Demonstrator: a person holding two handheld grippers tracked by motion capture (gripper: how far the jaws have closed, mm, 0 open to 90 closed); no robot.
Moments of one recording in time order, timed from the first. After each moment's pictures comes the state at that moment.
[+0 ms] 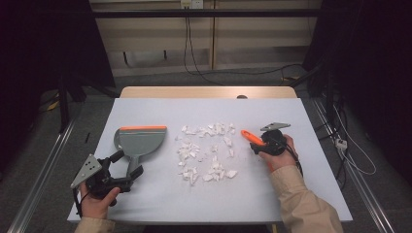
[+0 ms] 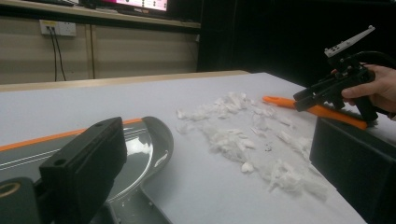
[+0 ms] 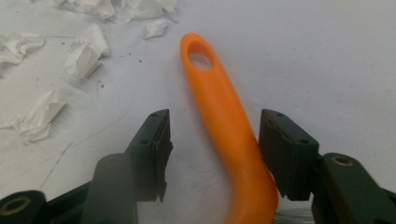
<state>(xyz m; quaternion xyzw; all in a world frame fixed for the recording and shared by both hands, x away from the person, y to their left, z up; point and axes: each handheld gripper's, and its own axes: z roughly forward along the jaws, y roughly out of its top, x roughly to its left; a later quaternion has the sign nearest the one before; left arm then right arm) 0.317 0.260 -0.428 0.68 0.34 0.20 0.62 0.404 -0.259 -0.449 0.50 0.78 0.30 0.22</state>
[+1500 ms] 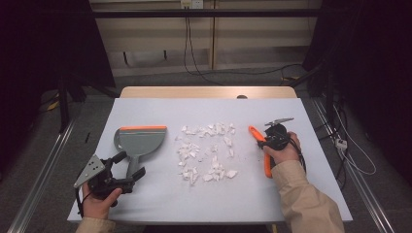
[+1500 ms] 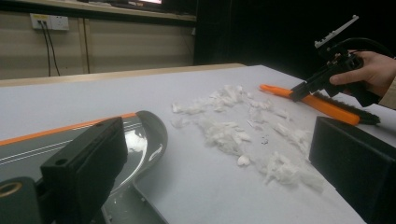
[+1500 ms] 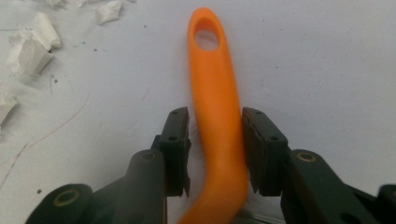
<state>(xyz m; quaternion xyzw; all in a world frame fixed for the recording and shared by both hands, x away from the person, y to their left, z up) 0.318 0.256 -0.430 0.69 0.34 0.19 0.61 0.419 -0.275 -0.447 0.55 0.77 0.26 0.18</state>
